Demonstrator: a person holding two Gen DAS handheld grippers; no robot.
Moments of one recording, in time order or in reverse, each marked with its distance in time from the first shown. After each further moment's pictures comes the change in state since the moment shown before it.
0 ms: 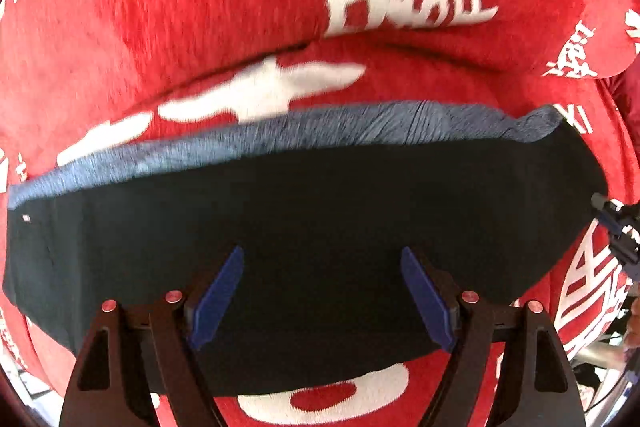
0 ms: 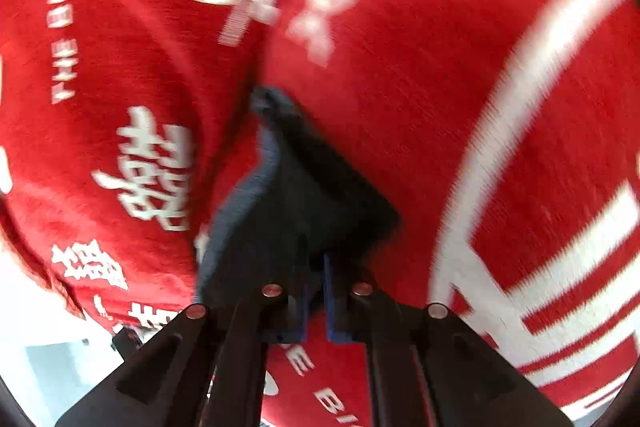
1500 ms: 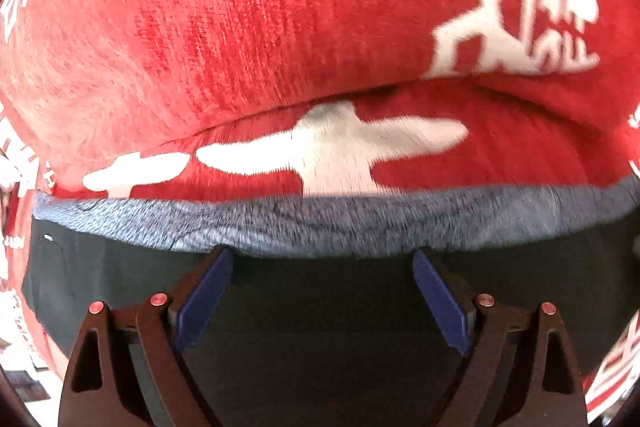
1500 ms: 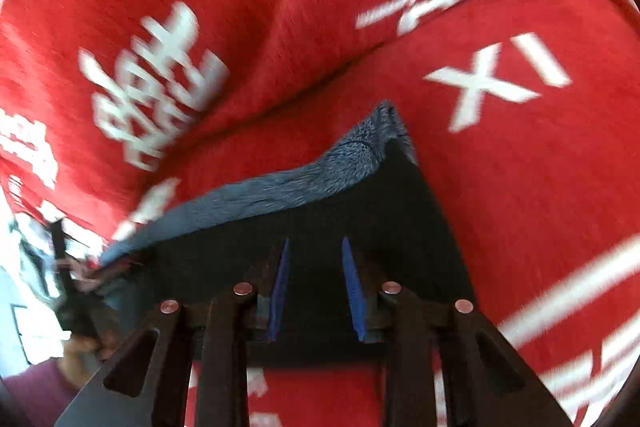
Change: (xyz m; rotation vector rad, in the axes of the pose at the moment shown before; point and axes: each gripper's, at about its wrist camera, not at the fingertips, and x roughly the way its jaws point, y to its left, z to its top) left arm 0.053 0.024 0.070 -0.113 -0.030 0.184; right arm 0.062 0.075 0.015 -0.471 0.094 -0.303
